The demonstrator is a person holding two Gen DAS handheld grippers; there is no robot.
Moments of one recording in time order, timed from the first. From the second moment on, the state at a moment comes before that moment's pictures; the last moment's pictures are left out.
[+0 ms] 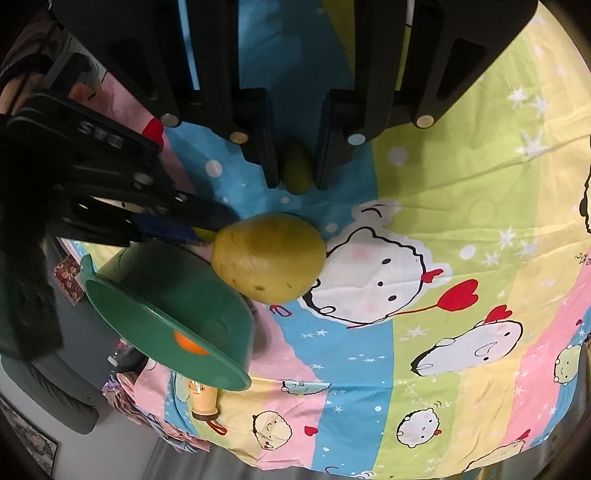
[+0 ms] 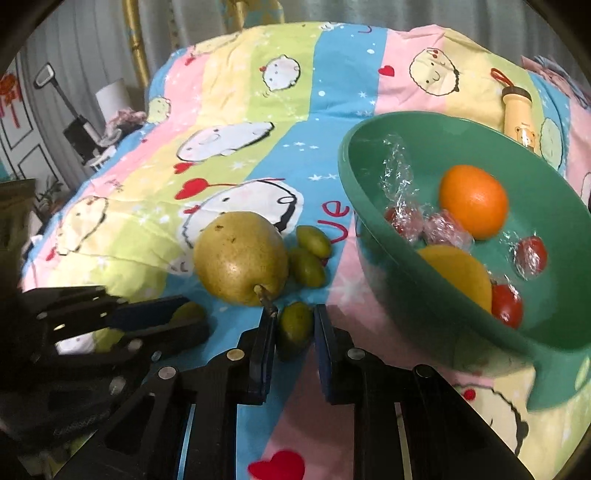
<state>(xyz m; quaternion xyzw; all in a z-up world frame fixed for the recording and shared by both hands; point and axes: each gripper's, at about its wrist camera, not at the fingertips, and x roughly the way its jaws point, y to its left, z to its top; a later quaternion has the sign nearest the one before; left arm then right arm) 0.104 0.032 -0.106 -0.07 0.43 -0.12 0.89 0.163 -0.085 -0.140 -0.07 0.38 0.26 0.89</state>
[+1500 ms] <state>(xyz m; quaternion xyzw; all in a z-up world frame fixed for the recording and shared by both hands) 0.022 0.015 -0.033 -0.13 0.38 -0.09 0.91 0.071 -0.153 -0.090 0.03 0.33 0.31 0.89</state>
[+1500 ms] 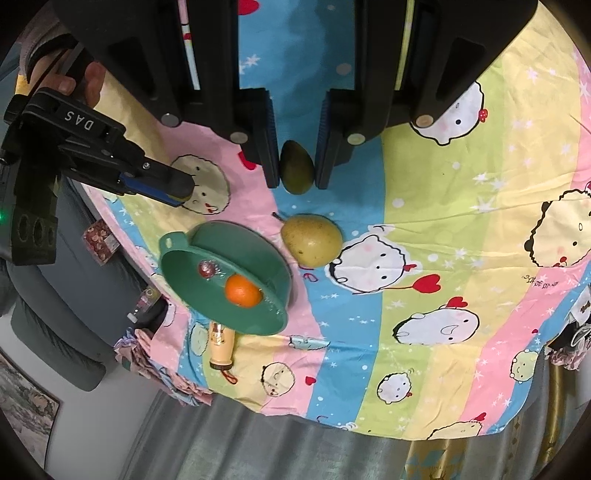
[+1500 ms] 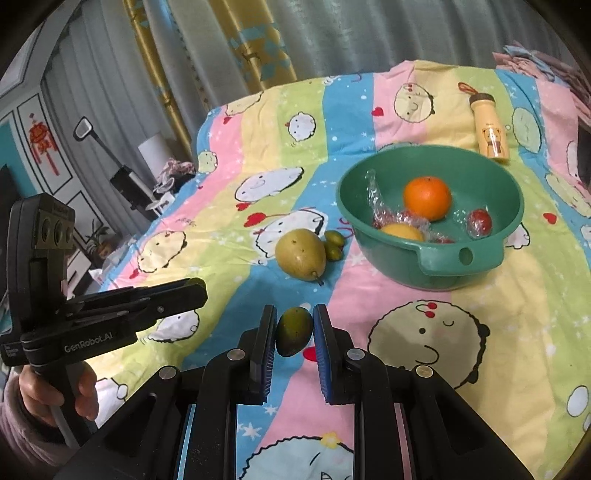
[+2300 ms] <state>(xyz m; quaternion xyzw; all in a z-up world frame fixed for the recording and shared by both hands) 0.029 -0.039 0.012 -0.08 0.35 -0.12 0.92 0.064 -0.210 -0.061 0.08 0.27 0.31 0.91</state>
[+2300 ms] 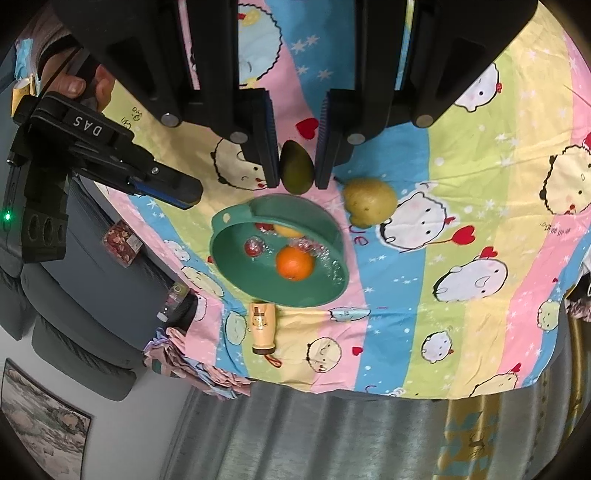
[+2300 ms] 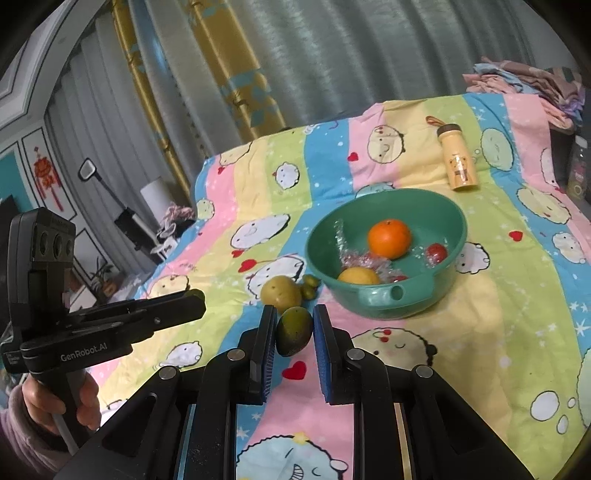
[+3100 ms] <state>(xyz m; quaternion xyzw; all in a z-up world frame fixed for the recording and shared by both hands) 0.072 -0.083 0.031 -0.05 0.34 -0.15 0.93 0.084 -0.241 -0.050 0.09 0.24 0.29 0.92</state>
